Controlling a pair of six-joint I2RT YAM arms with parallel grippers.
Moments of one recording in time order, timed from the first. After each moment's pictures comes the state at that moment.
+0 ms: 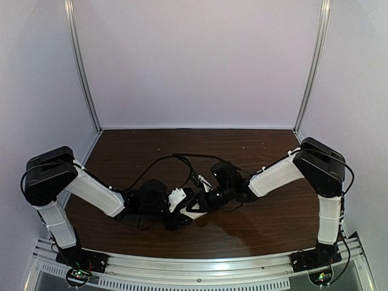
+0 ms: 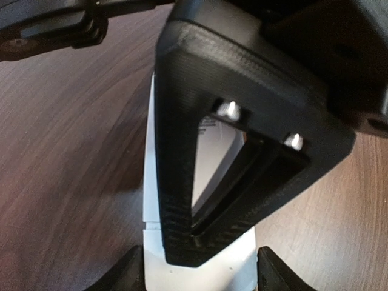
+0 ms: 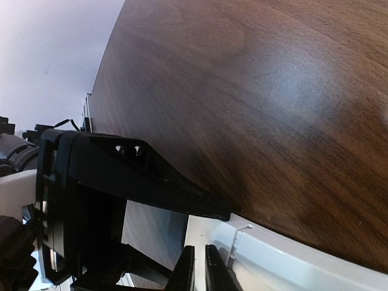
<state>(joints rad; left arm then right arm) -1.00 1.77 0.61 0.50 0.13 0.01 0.89 2.02 1.02 0.31 -0.61 0.69</state>
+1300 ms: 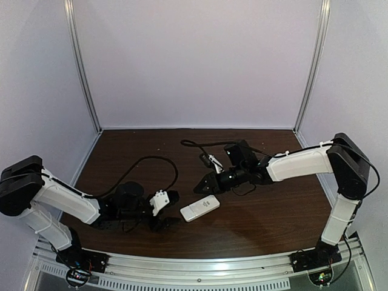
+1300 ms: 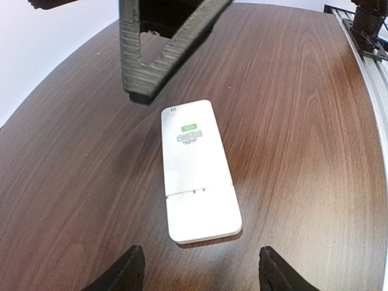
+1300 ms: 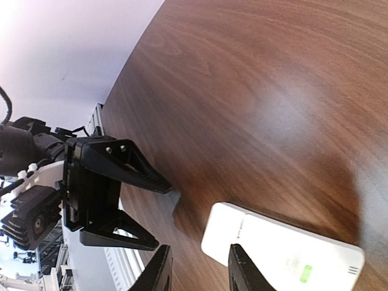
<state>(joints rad) -1.00 1.49 0.38 0.60 0.11 0.22 0.81 1.80 1.04 0.09 -0.61 0.53</state>
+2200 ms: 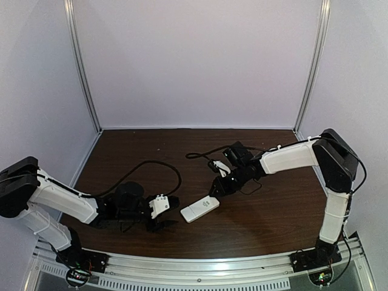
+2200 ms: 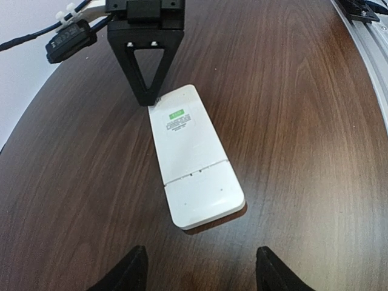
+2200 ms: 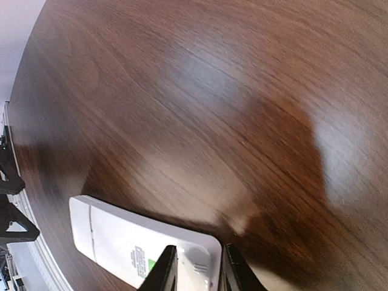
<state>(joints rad) -1.00 1.45 0.39 0.49 0.11 0.37 0.72 1.92 1.14 -0.24 -0.39 0.32</state>
